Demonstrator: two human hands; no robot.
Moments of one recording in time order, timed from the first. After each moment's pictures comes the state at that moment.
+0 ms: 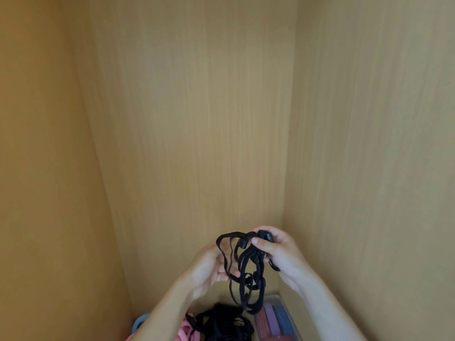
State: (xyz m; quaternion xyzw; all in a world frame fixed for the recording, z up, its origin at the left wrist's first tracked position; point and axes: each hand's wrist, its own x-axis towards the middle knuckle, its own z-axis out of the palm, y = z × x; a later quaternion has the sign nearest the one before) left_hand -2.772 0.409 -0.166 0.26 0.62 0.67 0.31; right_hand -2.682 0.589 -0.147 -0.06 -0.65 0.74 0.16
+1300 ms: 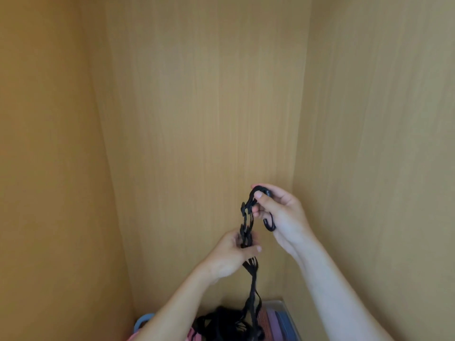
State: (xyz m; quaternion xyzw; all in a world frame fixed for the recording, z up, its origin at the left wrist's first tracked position) left_hand -2.767 0.443 -0.140 0.34 0.72 0.59 0.16; right_hand -2.689 0.570 -0.056 0.03 -0.58 0.77 0.27
